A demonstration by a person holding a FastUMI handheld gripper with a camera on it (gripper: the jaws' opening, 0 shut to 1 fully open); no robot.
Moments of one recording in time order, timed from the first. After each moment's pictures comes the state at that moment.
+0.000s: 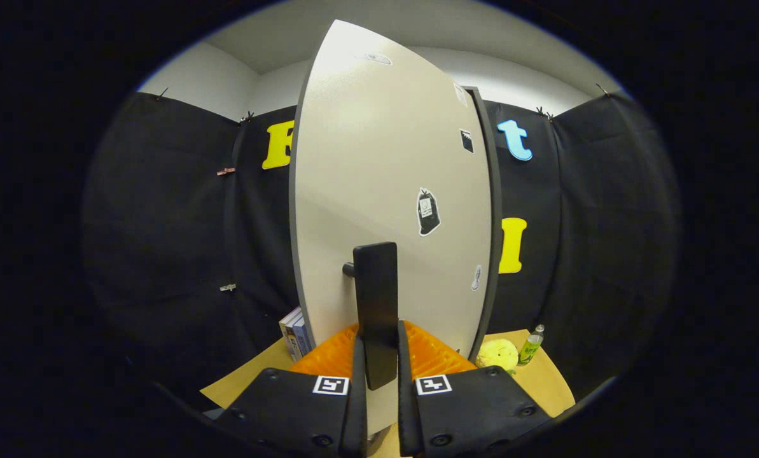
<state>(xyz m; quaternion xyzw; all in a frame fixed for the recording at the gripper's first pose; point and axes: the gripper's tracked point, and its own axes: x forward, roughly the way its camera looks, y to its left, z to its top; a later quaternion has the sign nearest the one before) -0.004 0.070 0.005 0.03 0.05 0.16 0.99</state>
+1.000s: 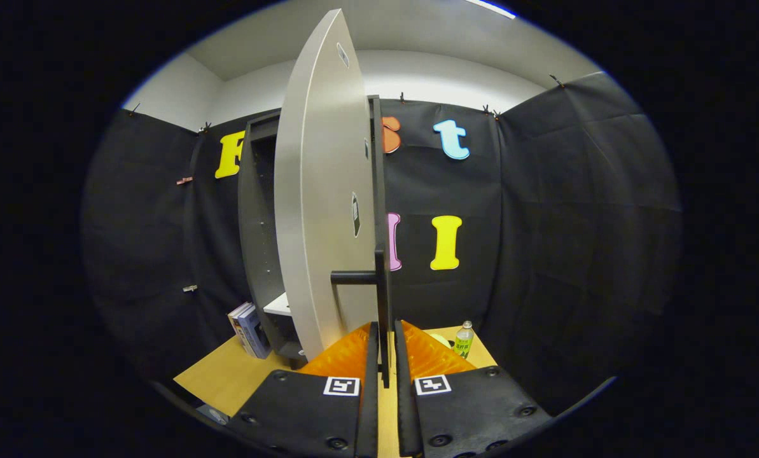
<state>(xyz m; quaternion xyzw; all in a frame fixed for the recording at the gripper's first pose) -0.013 -0.106 0.015 0.04 0.04 0.07 1.00</state>
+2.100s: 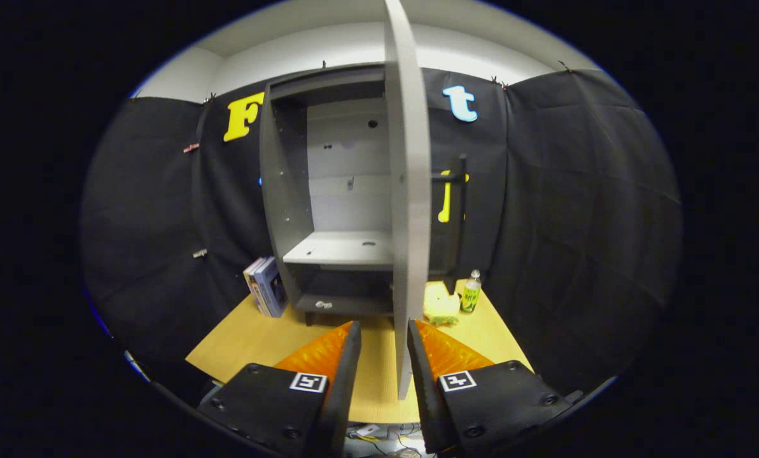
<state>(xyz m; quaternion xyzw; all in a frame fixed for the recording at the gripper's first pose) -0.050 -0.063 -0.048 0.01 0.17 0.08 0.98</state>
